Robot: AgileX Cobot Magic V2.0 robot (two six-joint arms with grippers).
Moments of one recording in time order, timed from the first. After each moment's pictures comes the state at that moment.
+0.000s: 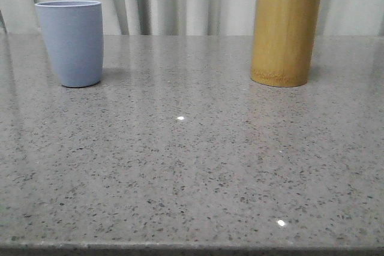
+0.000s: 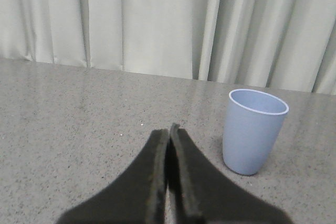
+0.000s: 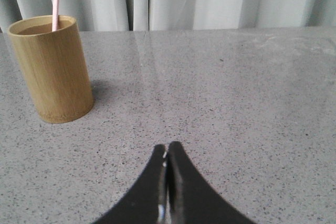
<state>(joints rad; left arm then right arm) -0.01 0.12 -0.31 -0.20 0.28 -0.01 0.02 0.13 -0.33 -0.05 0.45 0.15</state>
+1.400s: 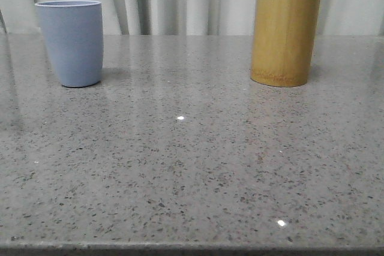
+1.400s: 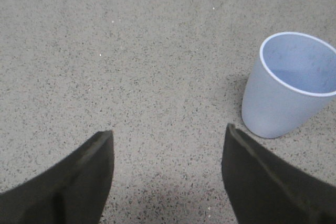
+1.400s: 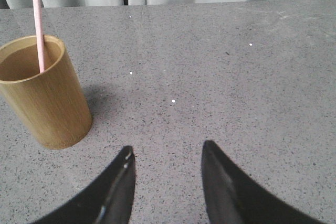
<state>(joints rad) -0.01 0.93 -0.82 -0.20 0.53 0.09 0.02 0.68 -0.77 -0.04 0.57 0.15</state>
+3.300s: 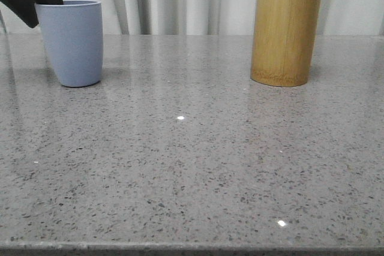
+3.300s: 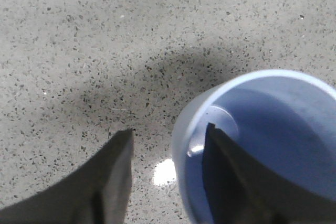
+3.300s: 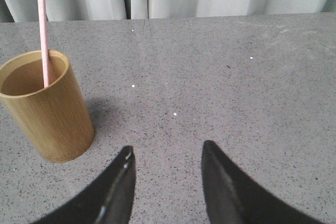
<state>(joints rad) -0.19 1.76 -1.63 -0.19 1.08 0.09 0.02 0.68 -0.77 -0.04 0.53 0.15</state>
